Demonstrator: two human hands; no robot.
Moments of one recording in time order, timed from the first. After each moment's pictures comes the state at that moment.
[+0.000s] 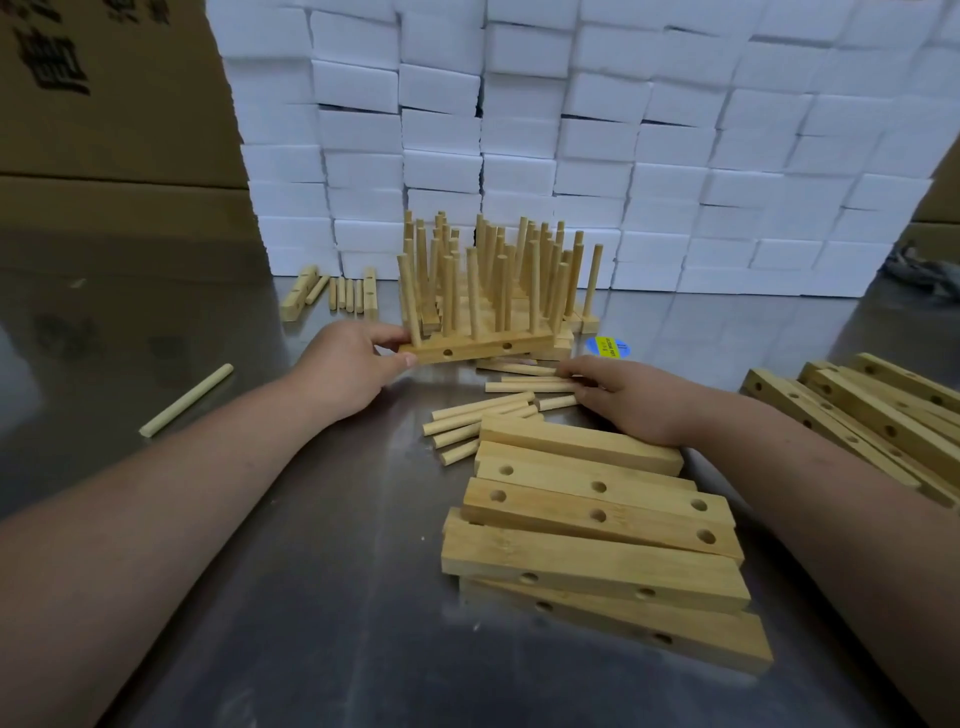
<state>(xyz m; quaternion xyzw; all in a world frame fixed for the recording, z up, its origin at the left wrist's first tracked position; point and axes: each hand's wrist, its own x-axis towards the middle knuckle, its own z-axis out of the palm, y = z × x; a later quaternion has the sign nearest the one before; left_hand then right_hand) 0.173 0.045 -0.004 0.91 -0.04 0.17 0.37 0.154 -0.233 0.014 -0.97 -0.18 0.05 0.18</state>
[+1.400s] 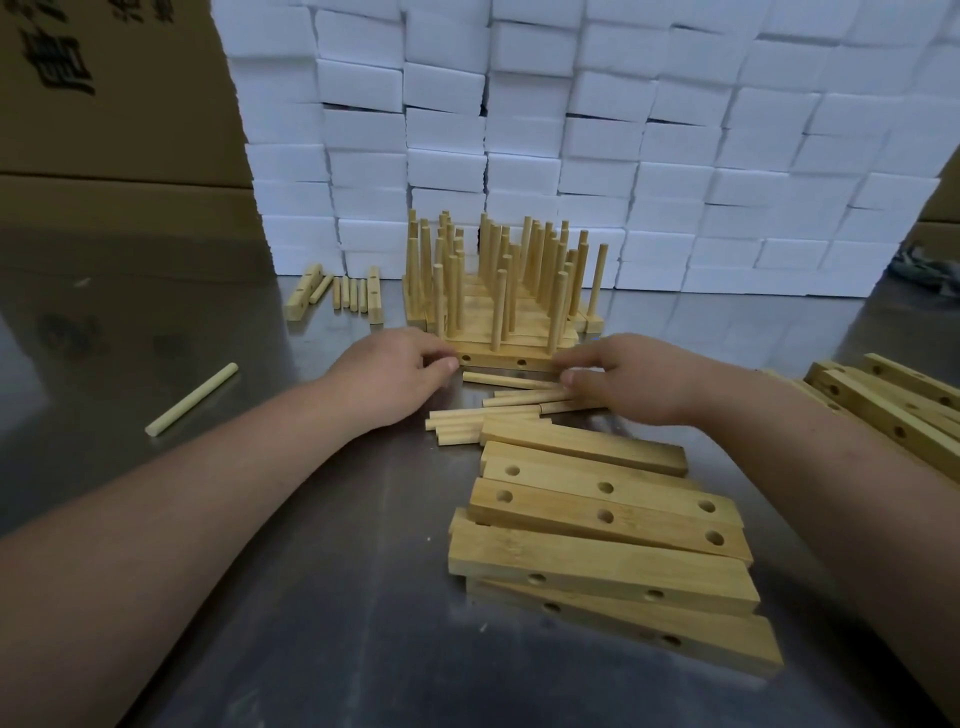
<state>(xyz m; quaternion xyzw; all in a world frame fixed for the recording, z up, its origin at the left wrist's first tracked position) 0.159 0.018 0.007 0.96 -0.11 0.11 0.23 0.143 -0.215 0.039 -0.97 -0.17 0.03 0.16</state>
